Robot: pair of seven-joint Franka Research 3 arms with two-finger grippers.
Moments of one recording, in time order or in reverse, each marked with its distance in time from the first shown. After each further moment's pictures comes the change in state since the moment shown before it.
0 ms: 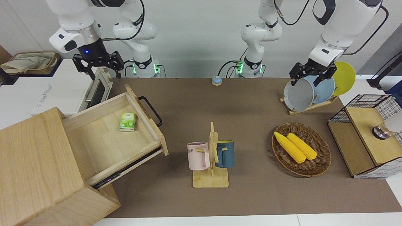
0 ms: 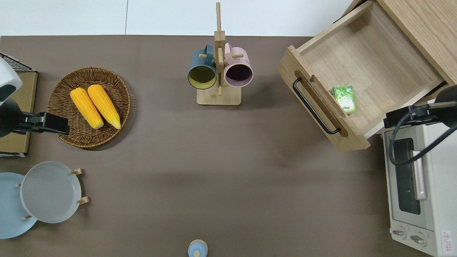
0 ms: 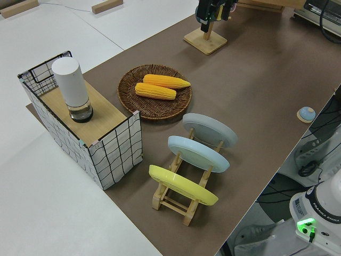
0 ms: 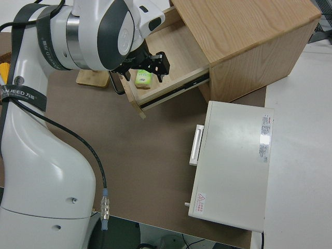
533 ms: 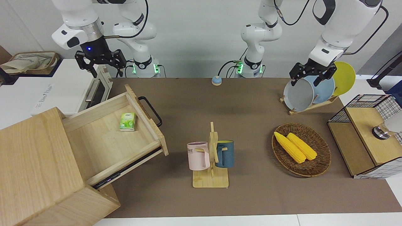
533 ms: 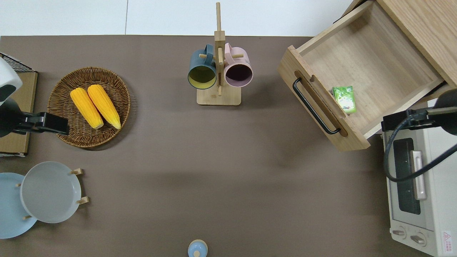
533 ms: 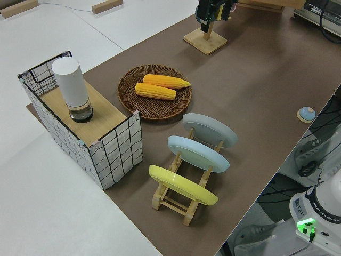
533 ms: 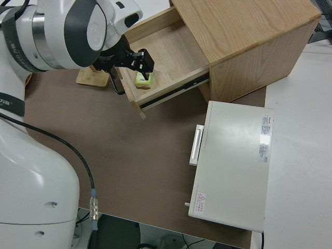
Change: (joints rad) left arm 0.000 0.000 0.000 0.000 0.000 0.000 0.000; right arm 0.040 -0.034 0.006 0.018 -0.016 -0.023 0.027
